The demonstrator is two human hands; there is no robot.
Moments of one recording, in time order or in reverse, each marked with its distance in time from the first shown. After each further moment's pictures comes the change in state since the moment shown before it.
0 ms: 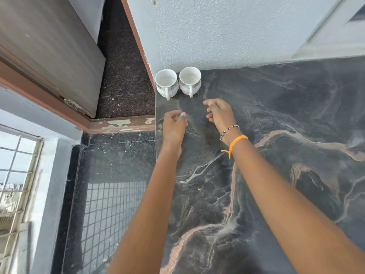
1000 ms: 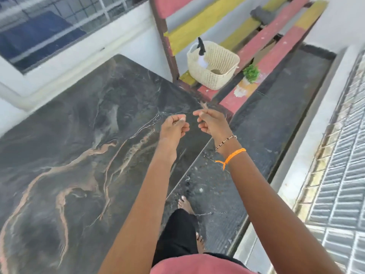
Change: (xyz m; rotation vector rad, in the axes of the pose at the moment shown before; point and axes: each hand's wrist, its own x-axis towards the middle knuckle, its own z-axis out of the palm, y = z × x) left_hand -0.400 -0.099 0.492 0.297 -0.882 0.140; right_hand -0.241 0.154 -0.602 0.370 0.637 0.107
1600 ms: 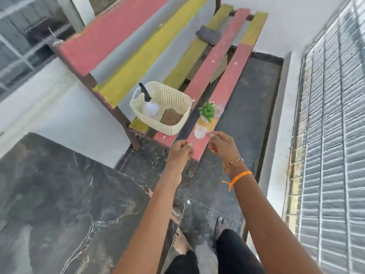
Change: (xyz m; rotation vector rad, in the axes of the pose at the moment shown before) left_hand 0.225 0.049 0.235 0.276 -0.280 -0.108; right_hand 0.239 -0.024 -0.195 0.166 0.364 0.115
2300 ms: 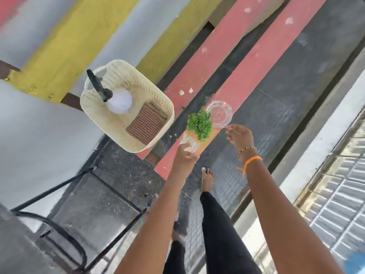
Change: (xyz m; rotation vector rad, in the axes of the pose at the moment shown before) left_hand 0.267 -0.017 0.158 0.131 0.133 -0.472; right_hand 0.380 0.068 -0.092 -0.367 -0.032 0.370
